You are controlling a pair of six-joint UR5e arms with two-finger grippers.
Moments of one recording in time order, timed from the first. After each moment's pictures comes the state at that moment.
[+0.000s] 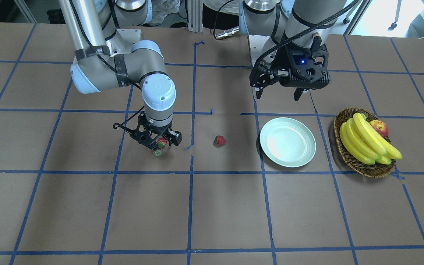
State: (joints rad) left arm -1.64 -1.56 -1.60 -1.51 1.56 -0.06; right arm 1.88 -1.22 1.97 -2.17 -1.65 0.82
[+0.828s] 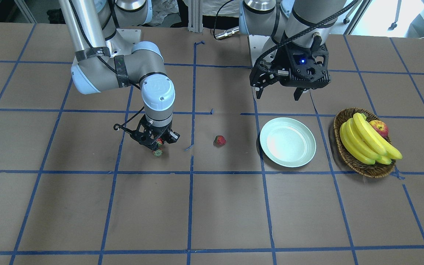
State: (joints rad) left arm -1.64 -1.56 -1.60 -1.51 1.56 -0.07; right arm 1.88 -1.22 1.97 -2.23 -1.62 0.85
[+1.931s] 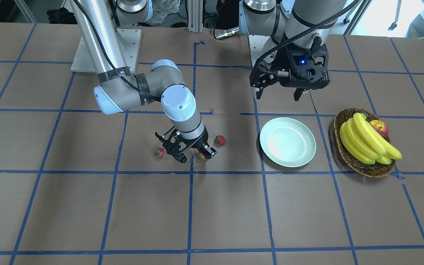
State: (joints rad) left arm -1.64 -1.57 -1.60 -1.51 1.56 -0.07; right arm 1.96 -1.06 1.82 -2.40 -1.34 1.22
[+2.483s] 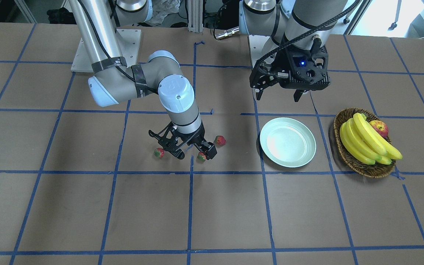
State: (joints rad) left arm -1.64 -1.57 -1.60 -1.50 1.56 -0.07; right arm 1.94 -1.14 1.82 -2.32 -1.43 1.07
